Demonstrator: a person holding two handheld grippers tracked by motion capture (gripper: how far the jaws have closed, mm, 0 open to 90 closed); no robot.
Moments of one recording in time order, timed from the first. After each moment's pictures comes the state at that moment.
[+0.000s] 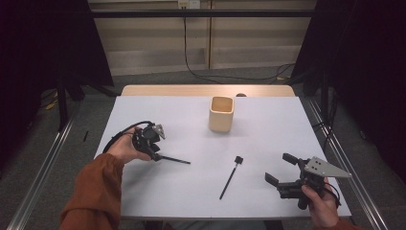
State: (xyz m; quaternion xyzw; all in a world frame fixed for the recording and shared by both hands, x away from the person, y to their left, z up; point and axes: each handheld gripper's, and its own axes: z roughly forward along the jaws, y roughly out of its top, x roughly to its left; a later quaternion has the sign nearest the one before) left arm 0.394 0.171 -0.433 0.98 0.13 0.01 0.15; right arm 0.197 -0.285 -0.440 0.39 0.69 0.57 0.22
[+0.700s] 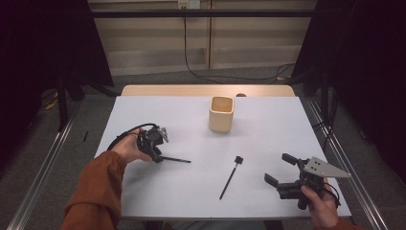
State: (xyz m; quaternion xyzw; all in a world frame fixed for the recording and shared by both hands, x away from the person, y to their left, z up) left arm 0.400 0.163 -0.447 0.99 0.10 -0.01 0.12; right arm 0.197 -0.284 -0.440 0.38 0.70 0.57 0.22
